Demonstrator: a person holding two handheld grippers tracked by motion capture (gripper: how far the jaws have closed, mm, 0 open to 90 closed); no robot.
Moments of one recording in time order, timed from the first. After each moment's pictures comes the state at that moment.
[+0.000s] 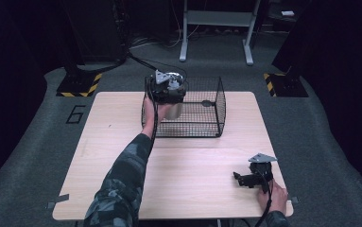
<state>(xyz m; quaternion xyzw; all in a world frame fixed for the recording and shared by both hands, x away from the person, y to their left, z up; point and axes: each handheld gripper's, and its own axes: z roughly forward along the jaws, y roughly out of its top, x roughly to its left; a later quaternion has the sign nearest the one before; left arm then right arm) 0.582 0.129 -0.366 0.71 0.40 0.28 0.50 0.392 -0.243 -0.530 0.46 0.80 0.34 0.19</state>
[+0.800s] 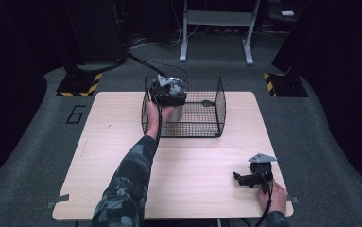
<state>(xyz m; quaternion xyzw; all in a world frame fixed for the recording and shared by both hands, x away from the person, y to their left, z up) 0.594 0.122 -0.392 0.72 0.43 0.27 0.48 0.392 -0.243 -0.530 0.46 0.80 0.34 0.19</state>
